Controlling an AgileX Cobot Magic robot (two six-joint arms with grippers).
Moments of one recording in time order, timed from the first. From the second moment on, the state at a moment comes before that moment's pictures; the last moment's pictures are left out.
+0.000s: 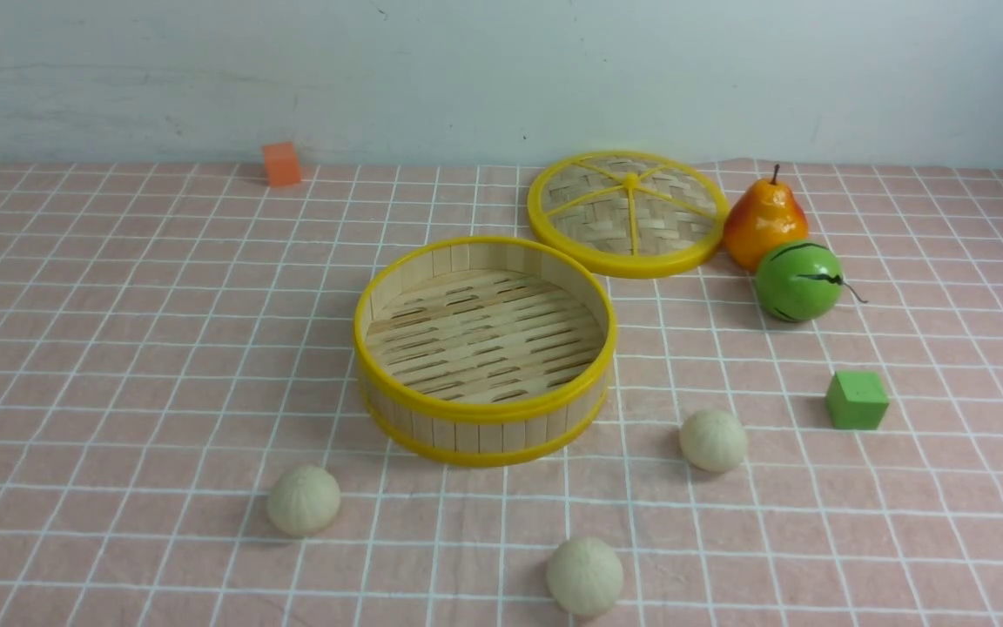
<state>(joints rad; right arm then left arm) -0.05 -0.01 0.02 -0.01 0.39 0.10 0.03 -0.01 0.03 -0.06 0.36 -0.27</state>
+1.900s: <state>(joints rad) -0.05 -0.01 0.02 0.81 0.29 0.31 0.03 0.00 -0.15 -0.75 0.52 -0.34</state>
